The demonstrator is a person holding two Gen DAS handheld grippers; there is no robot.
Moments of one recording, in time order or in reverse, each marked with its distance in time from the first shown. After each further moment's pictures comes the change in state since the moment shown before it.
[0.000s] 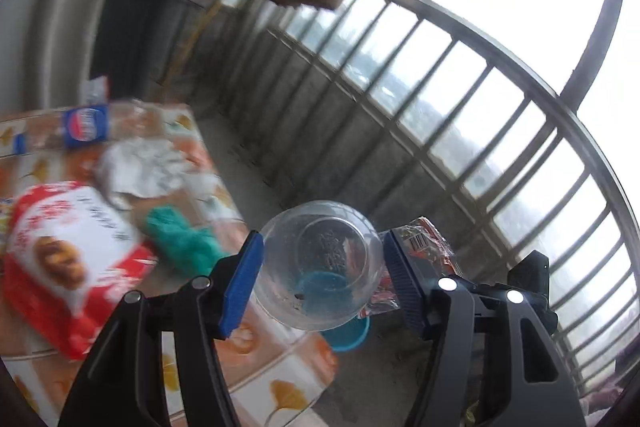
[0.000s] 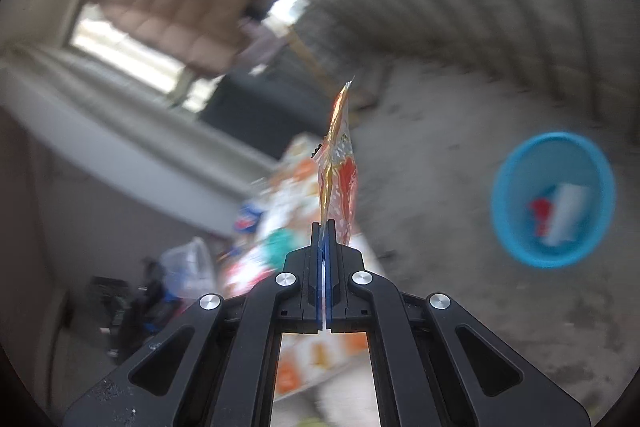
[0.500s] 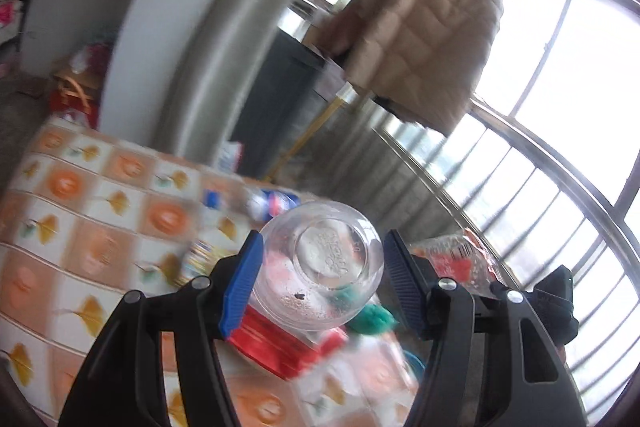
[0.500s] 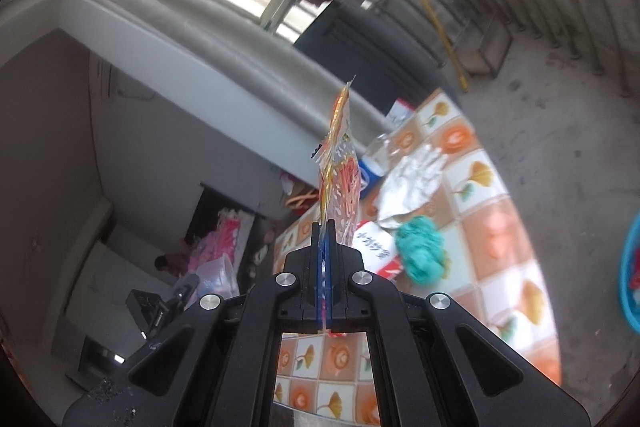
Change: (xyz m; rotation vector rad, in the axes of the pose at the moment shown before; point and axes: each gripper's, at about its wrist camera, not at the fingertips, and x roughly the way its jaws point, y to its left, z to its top) left arm -0.195 0.135 -0.005 -0.202 -0.358 0.281; right arm 0.100 0.146 -0.001 -0.216 0.220 0.307
